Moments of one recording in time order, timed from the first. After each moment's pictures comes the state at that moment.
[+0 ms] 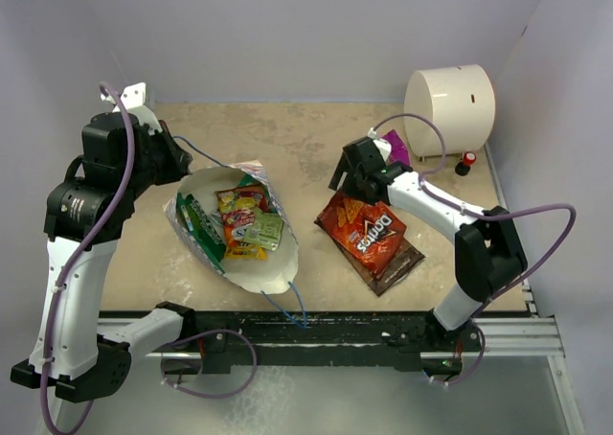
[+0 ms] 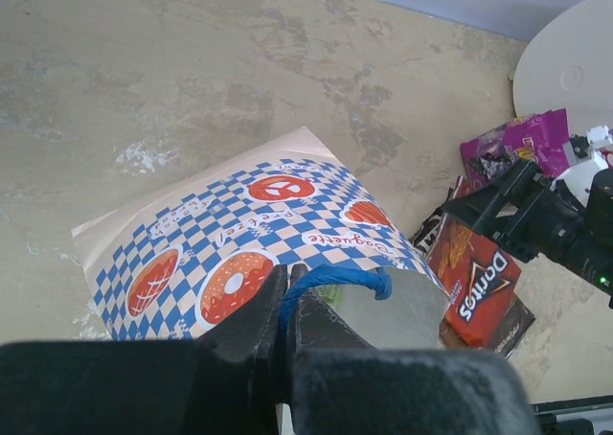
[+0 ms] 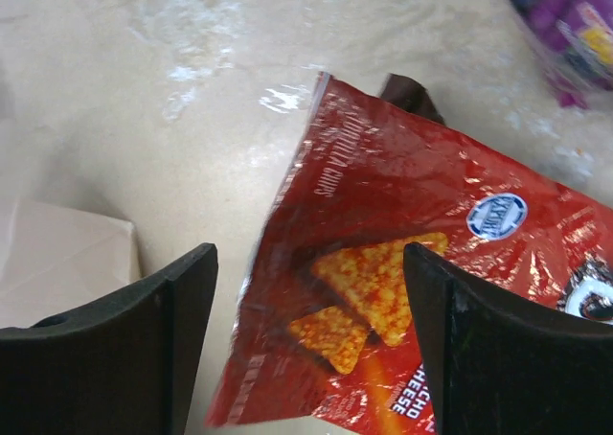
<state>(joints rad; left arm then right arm) -0.26 1.07 1.68 -1.08 -0.09 -0.43 0.56 1.63 1.20 -0.51 0.28 0.85</state>
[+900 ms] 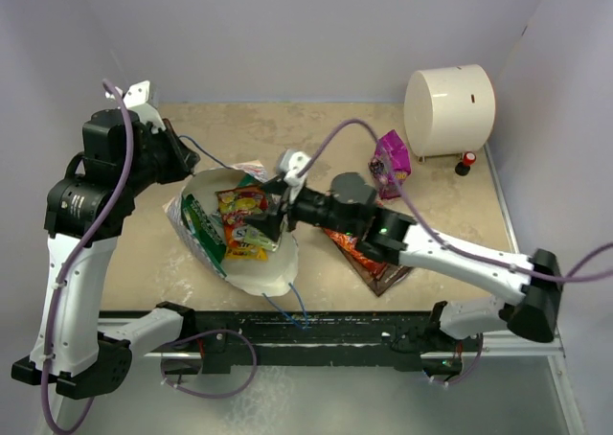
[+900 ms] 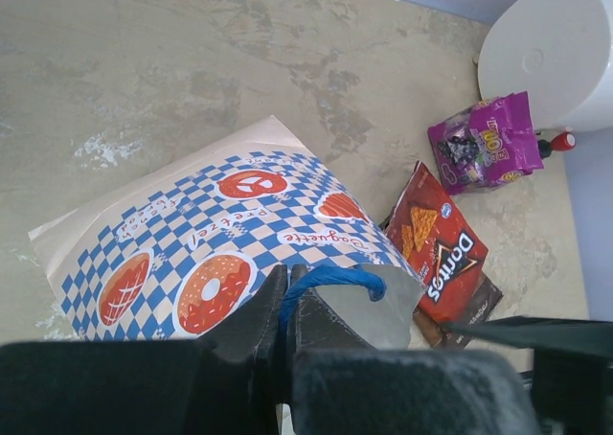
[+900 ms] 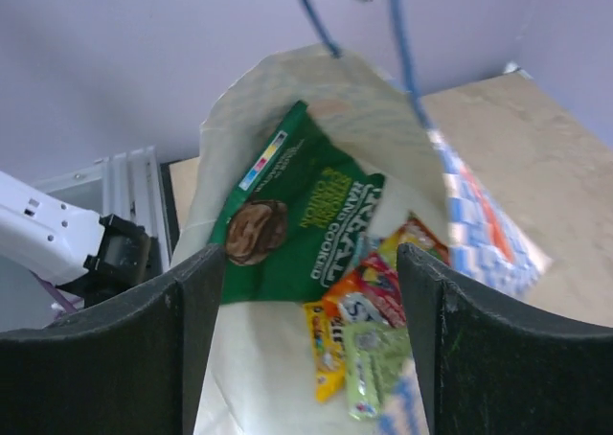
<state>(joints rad) -0.26 1.09 1.70 -1.09 -0.01 -0.45 1.04 1.27 1.15 0.11 -0.13 0.03</state>
